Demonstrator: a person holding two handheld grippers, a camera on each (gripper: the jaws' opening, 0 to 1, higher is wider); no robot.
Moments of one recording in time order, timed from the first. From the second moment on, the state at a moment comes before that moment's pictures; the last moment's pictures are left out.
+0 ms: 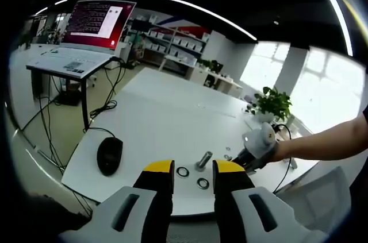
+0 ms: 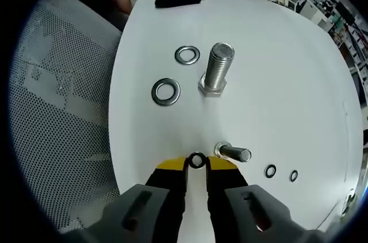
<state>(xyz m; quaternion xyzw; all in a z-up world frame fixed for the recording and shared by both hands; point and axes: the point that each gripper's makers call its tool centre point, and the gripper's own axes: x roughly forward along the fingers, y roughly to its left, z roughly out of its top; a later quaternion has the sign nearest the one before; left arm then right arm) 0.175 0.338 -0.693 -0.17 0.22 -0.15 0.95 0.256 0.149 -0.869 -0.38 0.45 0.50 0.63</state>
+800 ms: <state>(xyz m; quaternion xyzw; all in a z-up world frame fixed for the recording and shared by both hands) 0.173 0.336 -0.694 -0.16 0.23 -0.16 0.95 0.259 0.148 -0.870 -0.38 0.45 0.50 0.63</state>
